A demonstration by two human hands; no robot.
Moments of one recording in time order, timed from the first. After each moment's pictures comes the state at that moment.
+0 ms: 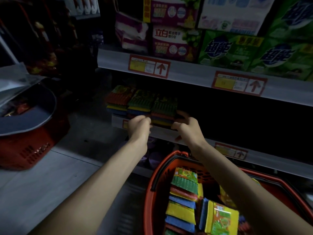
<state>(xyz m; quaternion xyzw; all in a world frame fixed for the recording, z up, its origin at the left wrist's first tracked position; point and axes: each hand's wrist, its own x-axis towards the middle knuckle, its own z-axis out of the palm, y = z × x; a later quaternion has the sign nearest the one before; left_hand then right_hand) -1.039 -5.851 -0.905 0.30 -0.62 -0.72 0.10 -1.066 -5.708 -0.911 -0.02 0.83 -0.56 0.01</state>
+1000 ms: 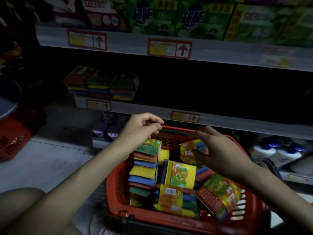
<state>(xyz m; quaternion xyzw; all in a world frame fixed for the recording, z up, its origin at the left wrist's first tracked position) -0.938 -5.734 -0.890 0.02 -0.81 -0.58 -0.06 -0.914 -5.482 -0.892 -0.18 0.98 -0.11 0.03</state>
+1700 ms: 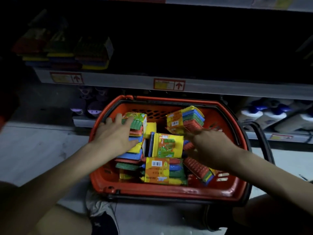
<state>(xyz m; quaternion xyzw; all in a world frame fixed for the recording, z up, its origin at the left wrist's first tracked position) -0.925 -5.734 -0.961 -0.07 -0.97 0.05 -0.21 -0.889 -5.454 -0.948 -0.23 0.96 0.03 0.16</state>
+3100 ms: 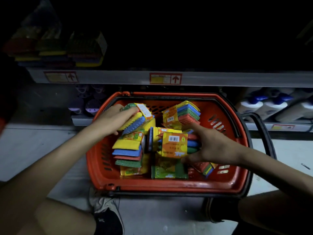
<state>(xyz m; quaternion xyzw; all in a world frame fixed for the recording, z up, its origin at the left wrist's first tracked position) -0.951 -5.728 -0.939 0.10 -0.91 -0.33 -0.23 -0.881 -5.435 -0.955 -0.11 0.90 -0.32 0.26</state>
